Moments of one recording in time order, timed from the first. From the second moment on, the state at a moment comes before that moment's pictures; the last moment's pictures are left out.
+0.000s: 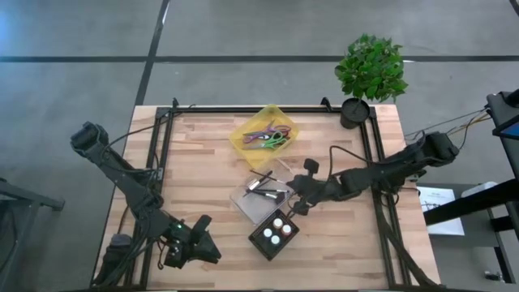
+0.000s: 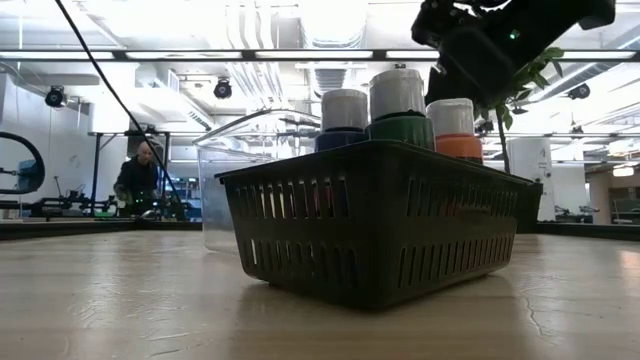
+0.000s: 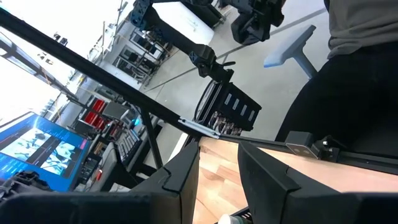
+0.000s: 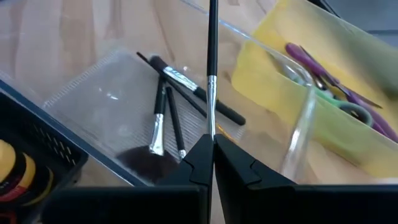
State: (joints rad) left arm -0.78 1.25 0.78 0.29 -0.22 0.86; right arm 0.29 1.45 0.79 -0.13 0.54 0.29
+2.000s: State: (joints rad) left arm -0.78 1.25 0.78 0.29 -0.22 0.86; right arm 0.28 1.46 0.81 -0.21 0.49 0.33
